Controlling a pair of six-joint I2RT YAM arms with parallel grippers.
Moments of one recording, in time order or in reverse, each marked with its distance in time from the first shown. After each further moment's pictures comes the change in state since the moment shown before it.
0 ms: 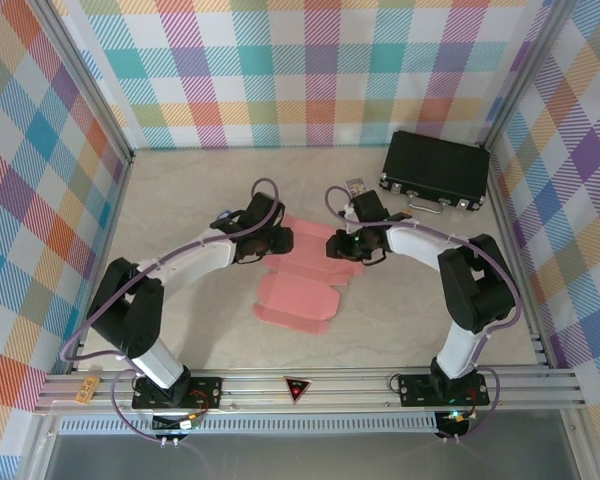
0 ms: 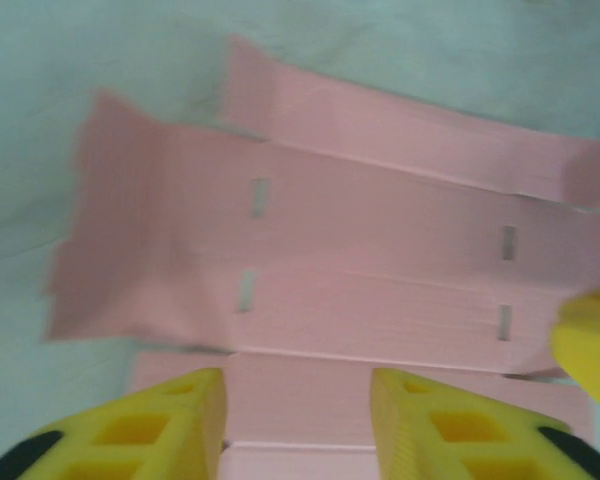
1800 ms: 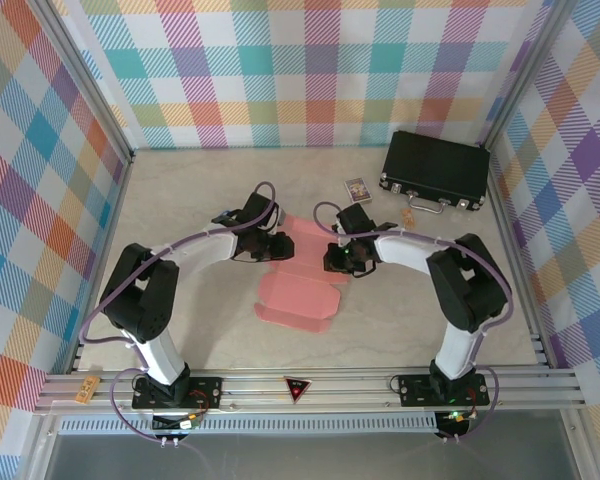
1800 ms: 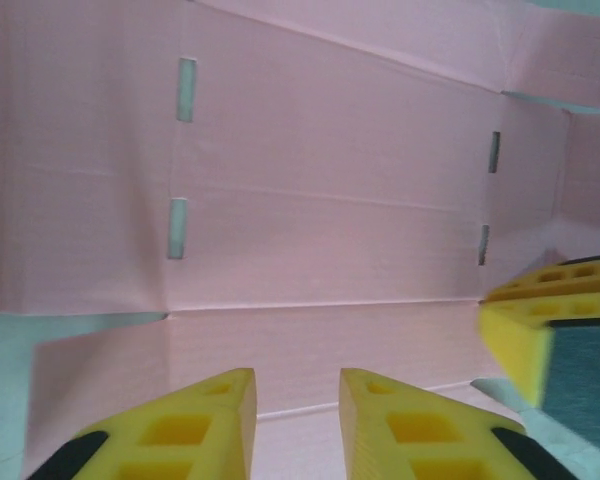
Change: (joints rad) left arm 0.050 0.124 0.039 0.006 0.322 0.032; right arm 0.066 0.007 -0.047 0.003 0.134 0.085
